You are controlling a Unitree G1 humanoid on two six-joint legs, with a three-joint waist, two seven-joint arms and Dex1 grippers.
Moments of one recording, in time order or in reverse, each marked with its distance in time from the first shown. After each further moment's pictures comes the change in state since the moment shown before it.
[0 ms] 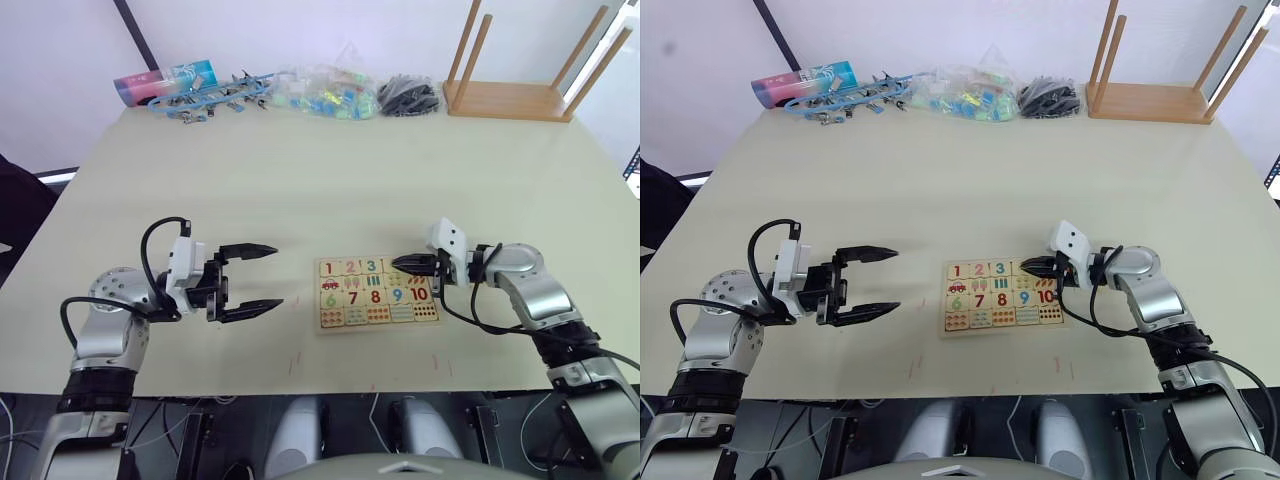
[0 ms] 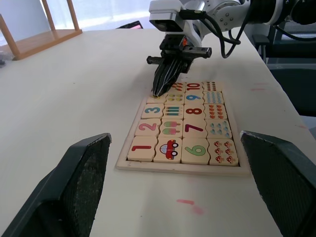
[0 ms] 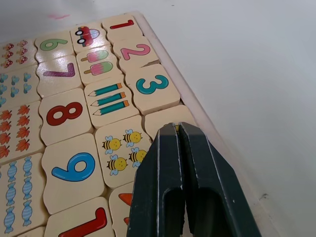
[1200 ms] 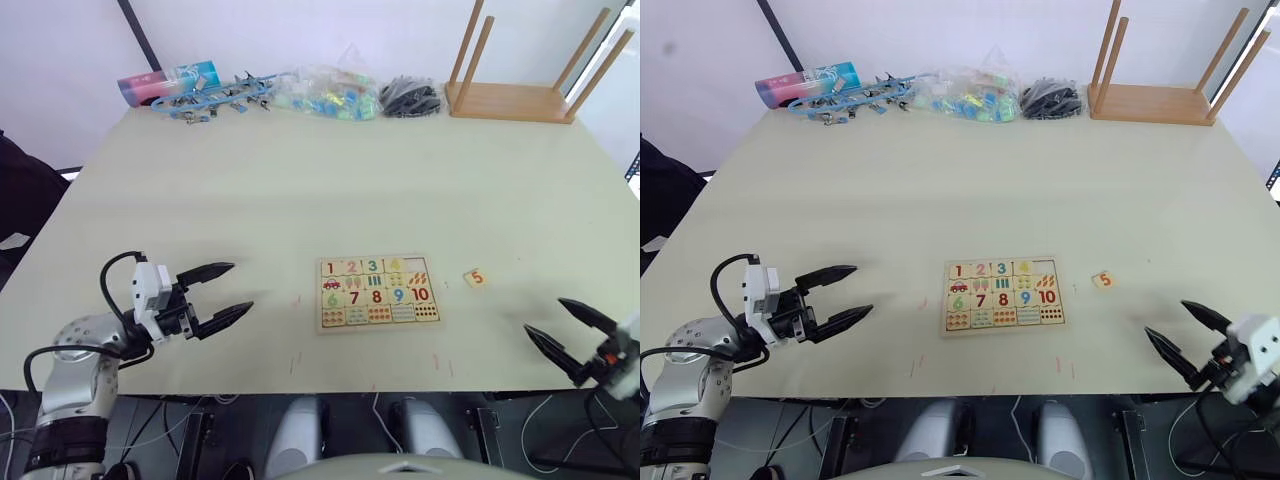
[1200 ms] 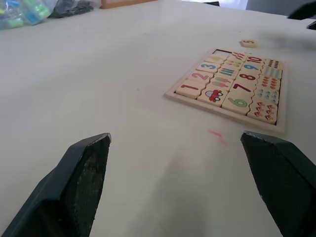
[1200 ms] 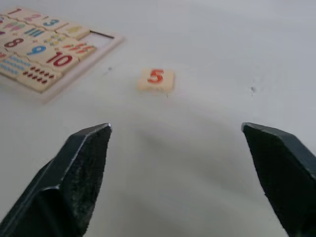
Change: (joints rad) left arm 0.248 -0.013 0.168 -0.003 -0.002 0.044 0.180; right arm 0.922 -0.060 -0.721 -0.376 0.353 -0.164 -0.113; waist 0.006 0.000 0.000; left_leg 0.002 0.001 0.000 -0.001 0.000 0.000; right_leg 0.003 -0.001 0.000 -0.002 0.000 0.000
